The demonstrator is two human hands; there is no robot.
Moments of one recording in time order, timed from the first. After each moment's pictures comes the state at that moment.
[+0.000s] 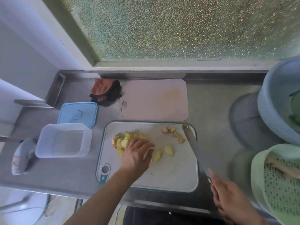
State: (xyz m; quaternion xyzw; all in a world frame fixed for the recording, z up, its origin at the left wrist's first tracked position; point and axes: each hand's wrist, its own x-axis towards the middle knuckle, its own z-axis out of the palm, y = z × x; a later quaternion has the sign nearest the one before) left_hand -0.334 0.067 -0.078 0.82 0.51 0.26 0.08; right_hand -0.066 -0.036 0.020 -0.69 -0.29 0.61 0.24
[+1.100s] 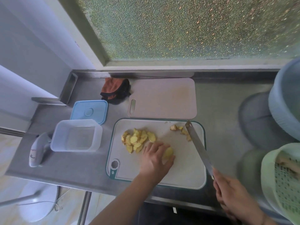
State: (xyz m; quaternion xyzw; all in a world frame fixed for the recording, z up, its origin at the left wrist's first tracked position) left_hand -0.302 0.035 -0.085 0.78 0.54 0.28 0.13; right_hand -0.079 -0.034 0.023 -0.69 -0.28 0.63 0.21
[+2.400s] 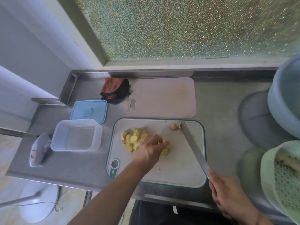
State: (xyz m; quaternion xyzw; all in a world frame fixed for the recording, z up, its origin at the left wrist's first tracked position) left_hand -0.325 0.072 -0.080 0.85 0.44 0.25 0.12; right_hand -0.083 -0.038 0.013 -0.70 -0.36 0.59 0.19
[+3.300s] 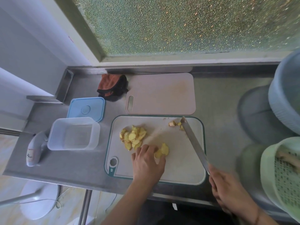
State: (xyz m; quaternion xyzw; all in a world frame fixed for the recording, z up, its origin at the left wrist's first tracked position) left_hand -0.306 0.016 -0.057 0.67 0.71 0.13 0.19; right_hand -0.082 -0.034 0.010 -0.70 -0.37 0.58 0.18
